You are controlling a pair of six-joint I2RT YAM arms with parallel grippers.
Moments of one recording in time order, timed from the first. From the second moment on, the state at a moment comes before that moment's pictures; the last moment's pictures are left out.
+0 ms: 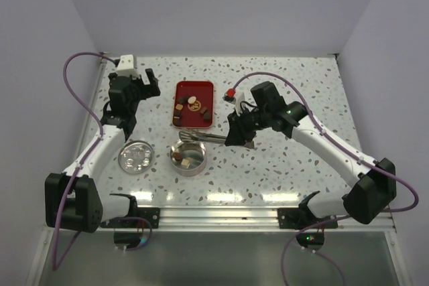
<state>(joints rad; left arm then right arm) -0.12 1.25 0.86 0.19 -0.12 -0.18 0.63 1.36 1.19 -0.68 -0.59 0.01</state>
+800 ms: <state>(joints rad) -0.12 1.27 0.86 0.19 -0.12 -0.18 0.63 1.35 1.19 -0.74 -0.59 0.02</state>
